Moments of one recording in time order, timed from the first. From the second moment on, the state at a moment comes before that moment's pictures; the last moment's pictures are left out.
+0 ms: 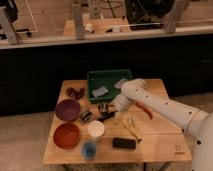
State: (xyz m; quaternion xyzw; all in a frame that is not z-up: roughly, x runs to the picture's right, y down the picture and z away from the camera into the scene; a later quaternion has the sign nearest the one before) arm 0.054 0.149 0.869 -0.31 -0.19 0.00 0.93
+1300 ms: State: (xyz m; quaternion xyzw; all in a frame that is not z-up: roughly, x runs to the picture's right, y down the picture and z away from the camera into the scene) arm 0.051 0.156 0.884 -0.33 -0.18 0.01 0.93
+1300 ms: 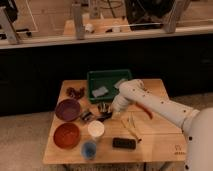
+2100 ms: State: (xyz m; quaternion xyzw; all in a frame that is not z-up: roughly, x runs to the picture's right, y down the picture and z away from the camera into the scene) arm 0.048 0.160 0.883 -0.33 -0.18 0.00 0.93
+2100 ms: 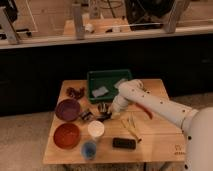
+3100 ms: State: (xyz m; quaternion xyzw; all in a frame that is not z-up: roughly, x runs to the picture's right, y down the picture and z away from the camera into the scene) arm 0.058 0.148 0.868 -0.32 -0.21 0.00 0.93
